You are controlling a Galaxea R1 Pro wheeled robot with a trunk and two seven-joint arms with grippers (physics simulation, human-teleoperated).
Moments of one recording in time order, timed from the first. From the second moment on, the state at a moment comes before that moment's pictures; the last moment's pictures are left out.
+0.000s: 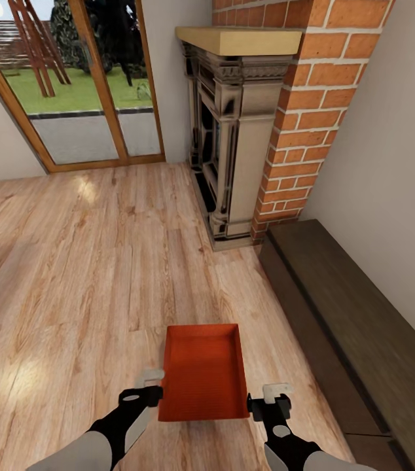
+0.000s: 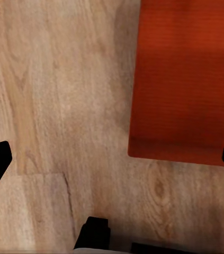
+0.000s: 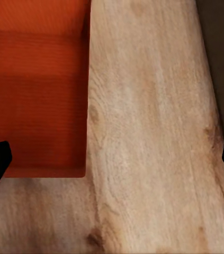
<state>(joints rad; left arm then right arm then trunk) -0.64 -0.10 -0.11 -0.24 0.16 0.06 0.27 -0.61 0.12 0.54 -0.07 -0.36 -0.31 -0.28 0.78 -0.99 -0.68</state>
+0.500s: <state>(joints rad) -0.64 -0.10 -0.11 -0.23 0.16 0.06 0.27 -0.61 0.12 0.54 -0.07 -0.36 -0.31 -0.23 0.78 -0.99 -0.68</state>
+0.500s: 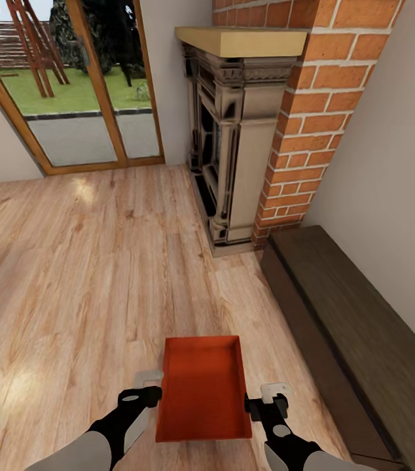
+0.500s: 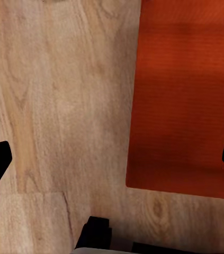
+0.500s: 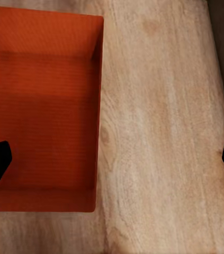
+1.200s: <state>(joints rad) -0.64 -0.11 -0.10 -0.25 0.17 0.06 0.27 -0.61 0.12 0.53 -0.07 -0.36 -0.33 -0.23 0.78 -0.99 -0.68</state>
